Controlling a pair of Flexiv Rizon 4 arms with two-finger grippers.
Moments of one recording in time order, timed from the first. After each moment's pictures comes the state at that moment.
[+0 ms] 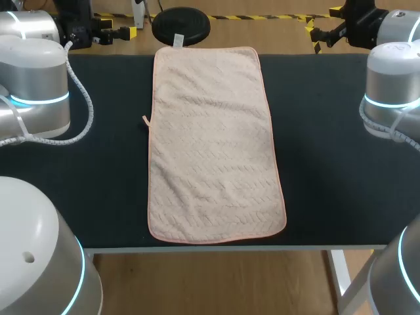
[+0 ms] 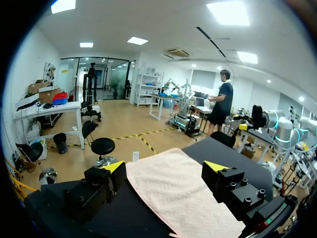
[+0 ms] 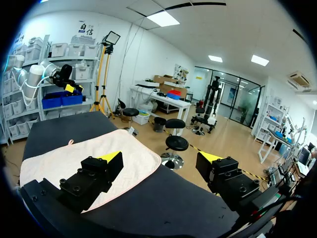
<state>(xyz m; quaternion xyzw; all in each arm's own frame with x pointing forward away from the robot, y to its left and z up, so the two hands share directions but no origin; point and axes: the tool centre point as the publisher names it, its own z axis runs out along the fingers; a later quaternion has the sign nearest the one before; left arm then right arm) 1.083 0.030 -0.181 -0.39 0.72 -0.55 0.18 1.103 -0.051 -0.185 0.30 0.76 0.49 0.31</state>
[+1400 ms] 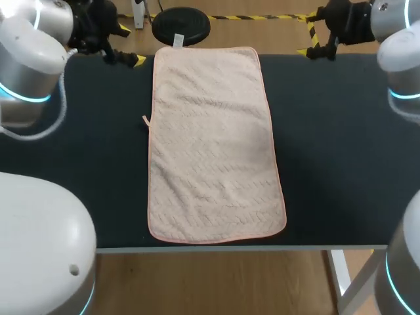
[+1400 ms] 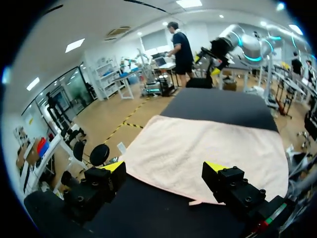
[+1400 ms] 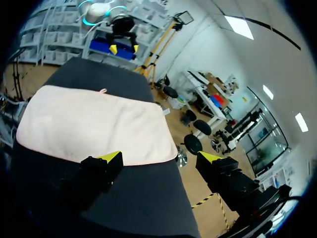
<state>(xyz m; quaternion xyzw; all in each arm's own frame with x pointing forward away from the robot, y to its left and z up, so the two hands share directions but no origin) 1.047 0.004 -0.208 -0.15 0.89 -0.39 0.20 1.077 -0.019 -0.204 0.02 0.89 0.36 0.30</state>
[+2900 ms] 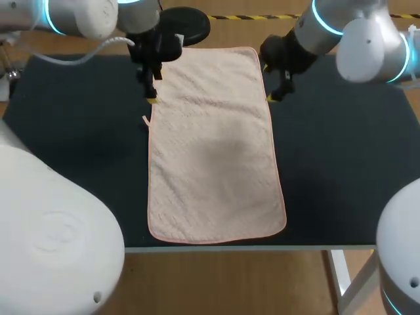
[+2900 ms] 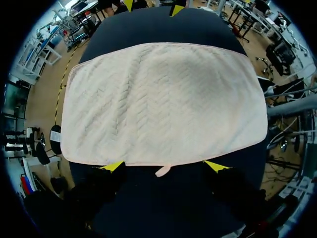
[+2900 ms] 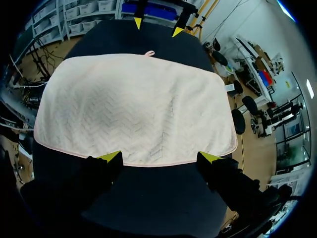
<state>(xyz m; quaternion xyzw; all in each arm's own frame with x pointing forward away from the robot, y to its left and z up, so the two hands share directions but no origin) 1.004 -0.040 -0.309 0.02 1.00 -0.05 0.00 1.014 0.064 -0.314 -0.03 0.98 0.17 0.13</state>
